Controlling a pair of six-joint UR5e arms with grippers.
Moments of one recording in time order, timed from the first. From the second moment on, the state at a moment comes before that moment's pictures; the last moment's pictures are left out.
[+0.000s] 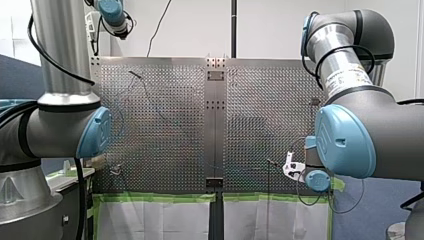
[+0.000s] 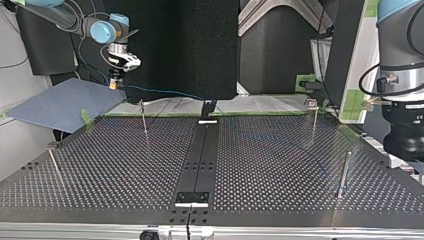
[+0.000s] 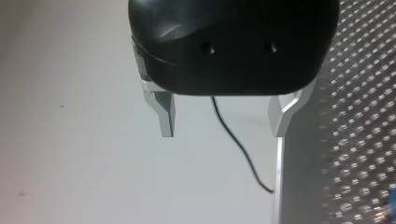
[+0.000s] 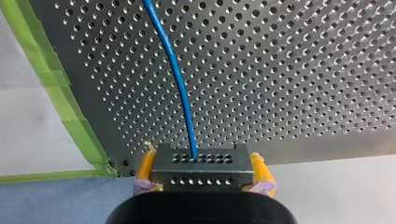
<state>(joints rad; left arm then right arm) 0.13 -1.32 -1.56 -3.32 -1.69 -1.74 1.72 -0.74 1.98 -1.16 1.58 1.75</state>
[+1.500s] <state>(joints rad) 0.07 -1.33 -1.60 -3.70 -1.78 -1.72 1.73 -0.74 1.98 -1.16 1.58 1.76</state>
